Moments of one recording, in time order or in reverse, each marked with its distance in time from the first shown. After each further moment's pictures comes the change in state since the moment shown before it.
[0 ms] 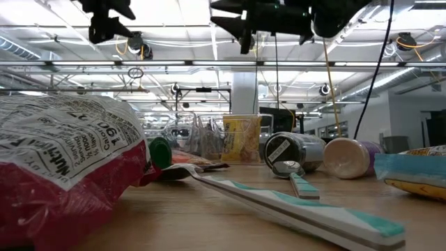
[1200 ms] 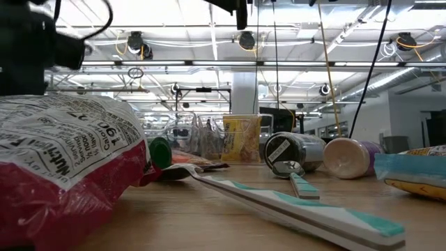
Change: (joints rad) left arm -0.801 0.000 -0.515 0.099 -0.404 -0.755; right arm 0.327 0.003 0.119 -0.272 0.394 -0.164
